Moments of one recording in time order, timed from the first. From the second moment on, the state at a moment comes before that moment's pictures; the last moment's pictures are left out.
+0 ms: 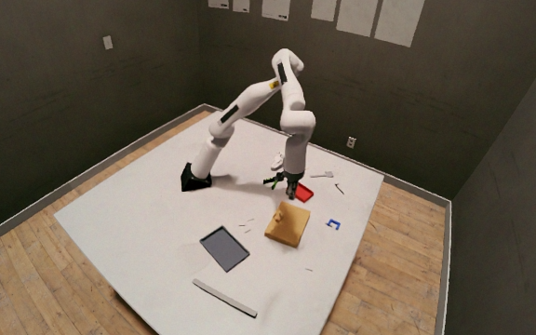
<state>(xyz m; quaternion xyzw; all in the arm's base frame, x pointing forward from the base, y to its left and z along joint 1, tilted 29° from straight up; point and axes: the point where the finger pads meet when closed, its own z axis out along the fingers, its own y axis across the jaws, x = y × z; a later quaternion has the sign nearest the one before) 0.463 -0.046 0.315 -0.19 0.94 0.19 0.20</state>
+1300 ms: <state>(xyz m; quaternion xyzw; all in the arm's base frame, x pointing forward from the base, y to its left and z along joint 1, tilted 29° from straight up) 0.446 -0.042 0.317 -0.18 0.95 0.19 0.19</state>
